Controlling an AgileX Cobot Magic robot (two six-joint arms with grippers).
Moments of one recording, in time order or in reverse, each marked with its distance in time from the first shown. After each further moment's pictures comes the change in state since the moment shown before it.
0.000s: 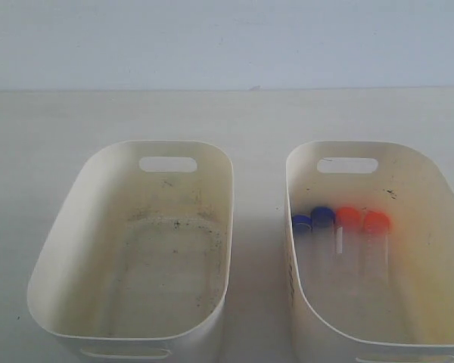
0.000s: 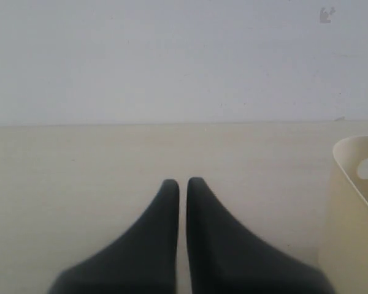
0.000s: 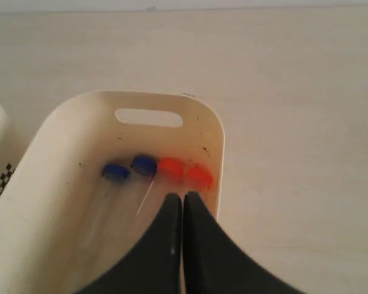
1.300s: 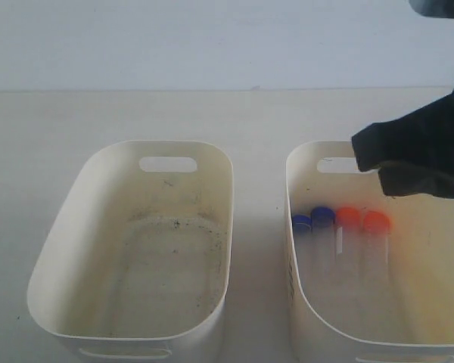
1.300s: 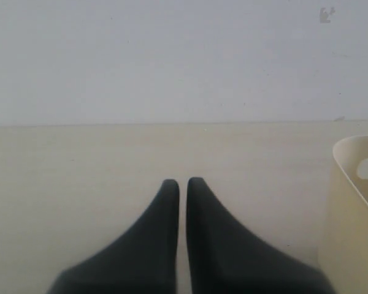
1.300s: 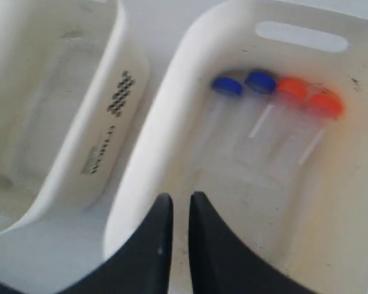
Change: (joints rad) left arm 0.000 0.000 0.000 0.000 0.000 0.000; right arm 0.584 0.456 -0.394 -0.295 0.319 0.579
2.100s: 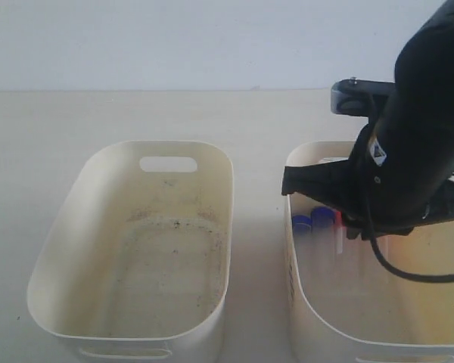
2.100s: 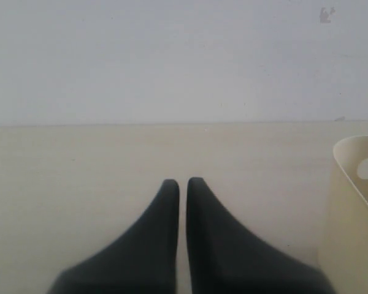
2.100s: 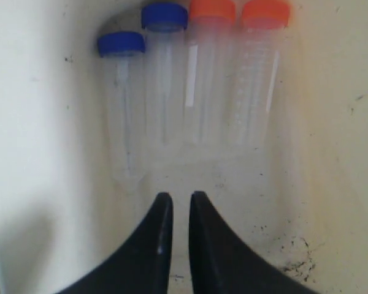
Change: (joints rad) left arm 0.000 0.000 0.000 0.000 0.000 0.000; right arm 0.011 0.404 -0.008 -0.134 -0.020 0.488
